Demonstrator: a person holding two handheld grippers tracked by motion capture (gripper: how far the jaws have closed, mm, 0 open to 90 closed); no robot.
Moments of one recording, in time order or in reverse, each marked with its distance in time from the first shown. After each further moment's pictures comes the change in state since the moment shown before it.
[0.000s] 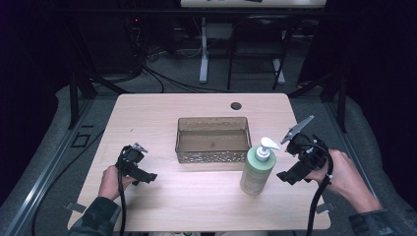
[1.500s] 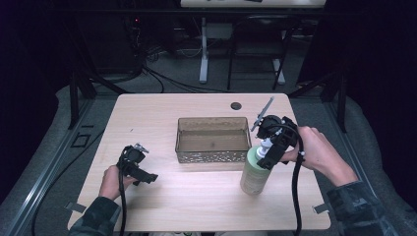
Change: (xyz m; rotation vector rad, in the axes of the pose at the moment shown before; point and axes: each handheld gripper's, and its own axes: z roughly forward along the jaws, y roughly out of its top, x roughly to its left) left arm -0.001 0.001 0.003 0.011 -0.010 0.007; right arm 0.013 0.077 0.001 0.106 0.011 -0.168
